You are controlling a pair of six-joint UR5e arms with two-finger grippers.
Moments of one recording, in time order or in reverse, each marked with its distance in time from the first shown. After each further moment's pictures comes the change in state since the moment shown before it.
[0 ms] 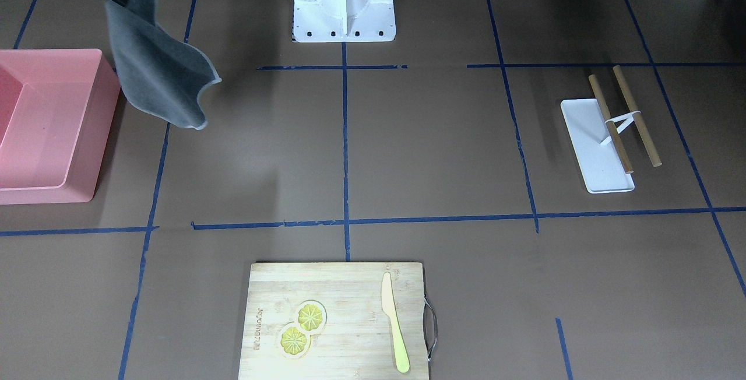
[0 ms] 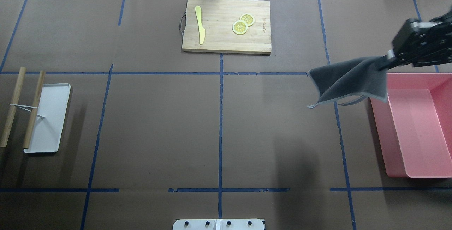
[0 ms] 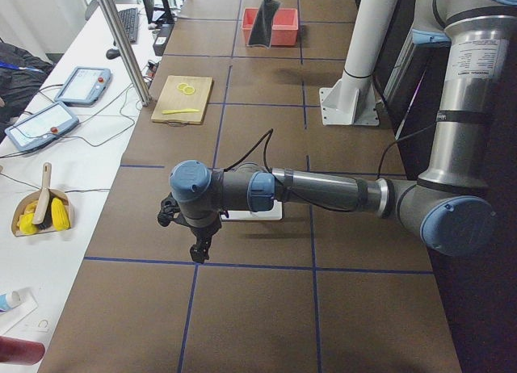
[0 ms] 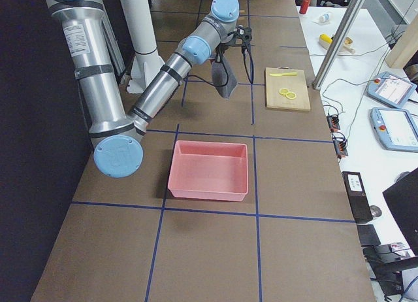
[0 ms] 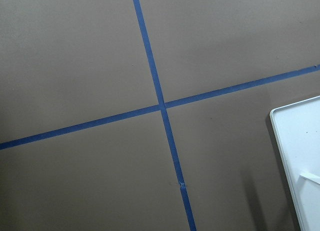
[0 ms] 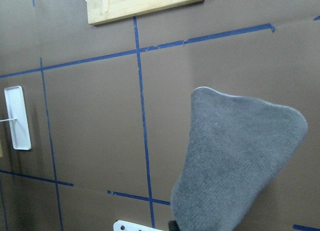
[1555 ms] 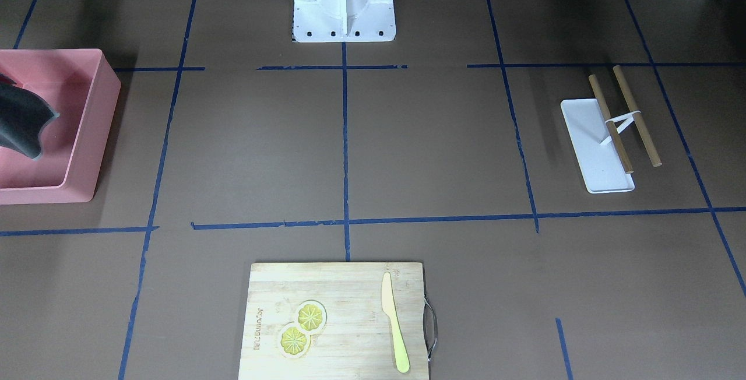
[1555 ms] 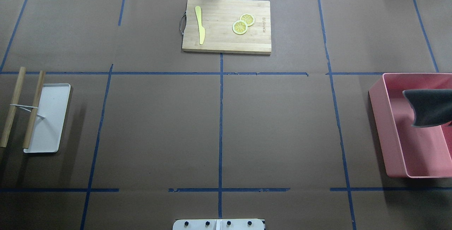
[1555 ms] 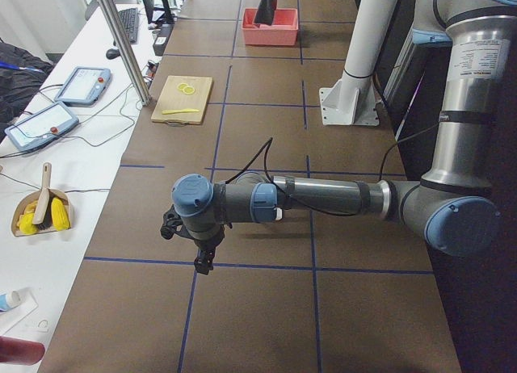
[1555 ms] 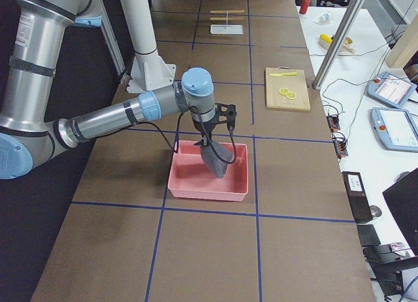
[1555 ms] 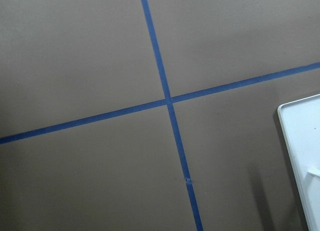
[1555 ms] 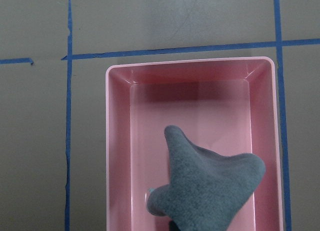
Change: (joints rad) left arm -0.010 0.012 0.045 -0.017 0.002 0.002; right arm 0.164 -0.497 -0.066 0.003 -0.331 -0.691
